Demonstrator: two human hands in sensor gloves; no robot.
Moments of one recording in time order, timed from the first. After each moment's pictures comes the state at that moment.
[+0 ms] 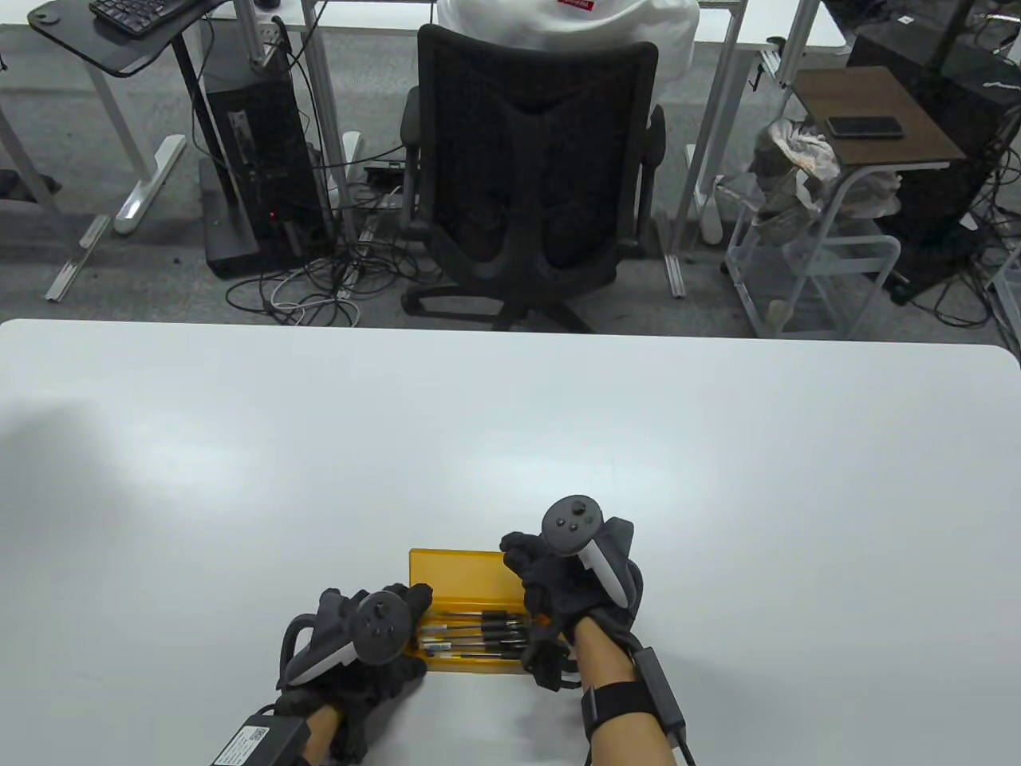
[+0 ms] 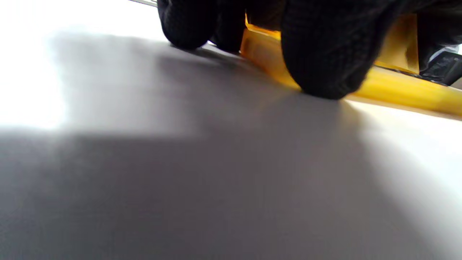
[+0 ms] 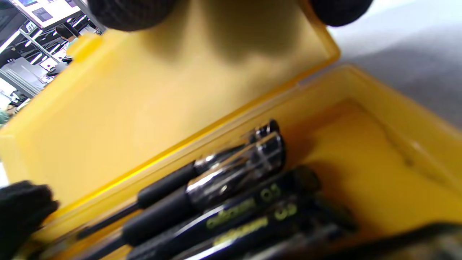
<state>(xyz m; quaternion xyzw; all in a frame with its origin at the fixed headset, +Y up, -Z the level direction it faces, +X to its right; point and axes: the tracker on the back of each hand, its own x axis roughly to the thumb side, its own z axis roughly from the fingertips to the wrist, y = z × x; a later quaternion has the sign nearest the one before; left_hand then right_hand) -0.189 -0.784 -0.285 -0.14 -0.15 0.10 0.97 0.061 -0.752 -0.354 -0.05 0.15 0.95 0.27</state>
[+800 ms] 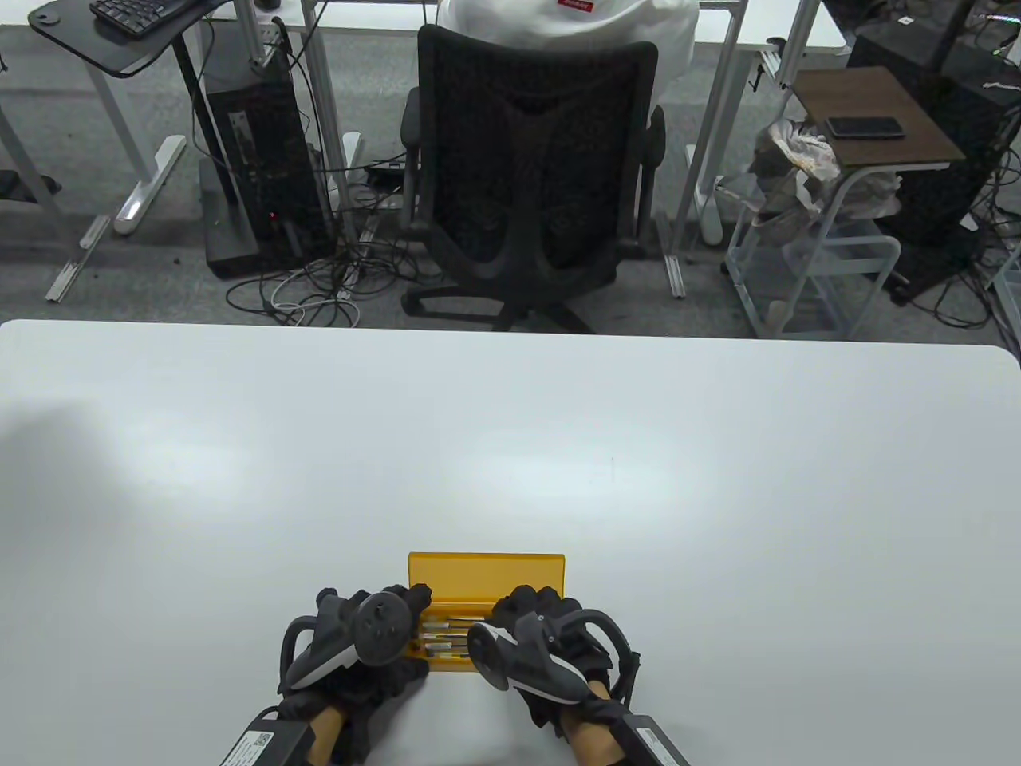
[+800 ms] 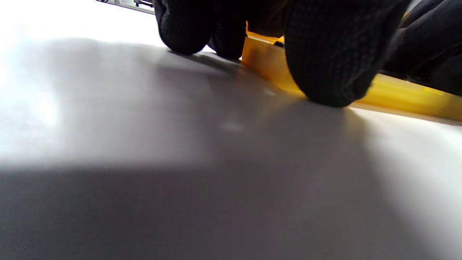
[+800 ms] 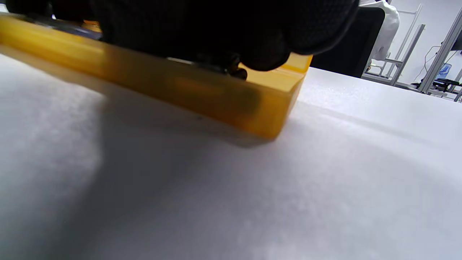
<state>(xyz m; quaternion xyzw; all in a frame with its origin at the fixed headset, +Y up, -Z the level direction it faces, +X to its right) -0.187 -0.781 -0.282 -0.13 -0.14 0.09 0.98 0.011 -0.764 -0.272 0.18 0.00 0.98 -0.08</state>
